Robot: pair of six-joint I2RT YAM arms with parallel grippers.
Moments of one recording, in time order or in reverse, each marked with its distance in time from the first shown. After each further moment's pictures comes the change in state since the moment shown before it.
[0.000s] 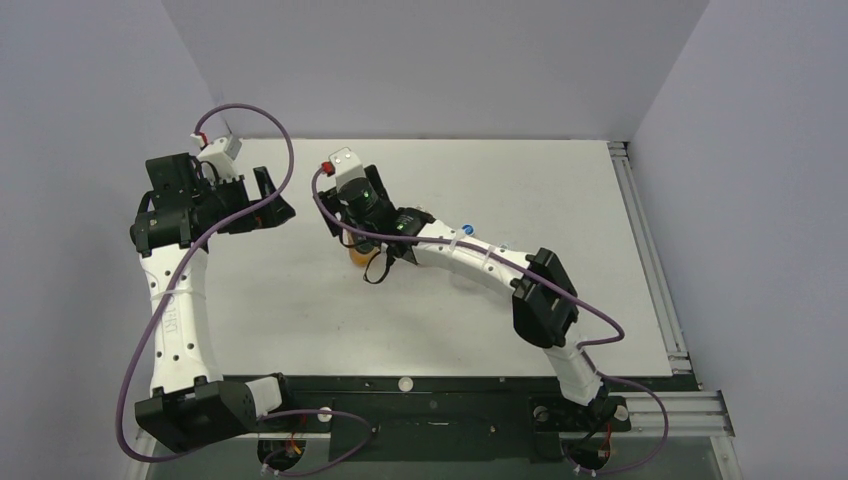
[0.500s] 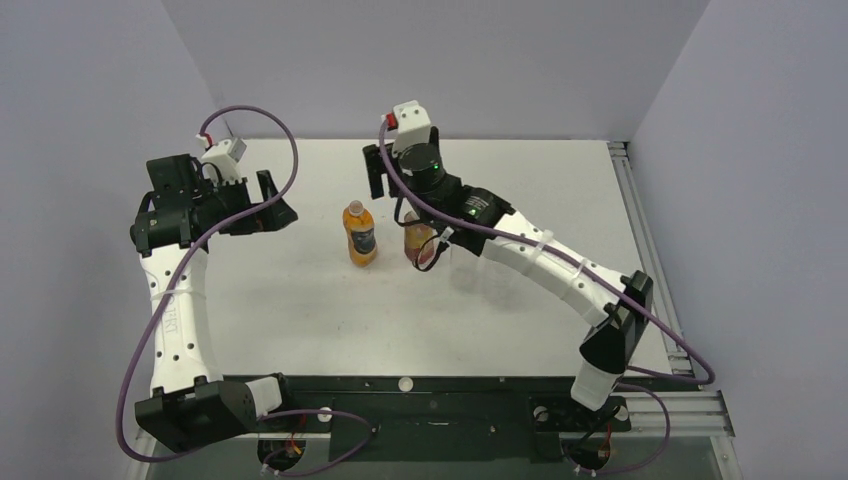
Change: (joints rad) left arm 0.000 0.000 0.000 -0.020 0.039 0.039; right arm -0.042 -0.345 -0.094 -0.094 0.053 0.023
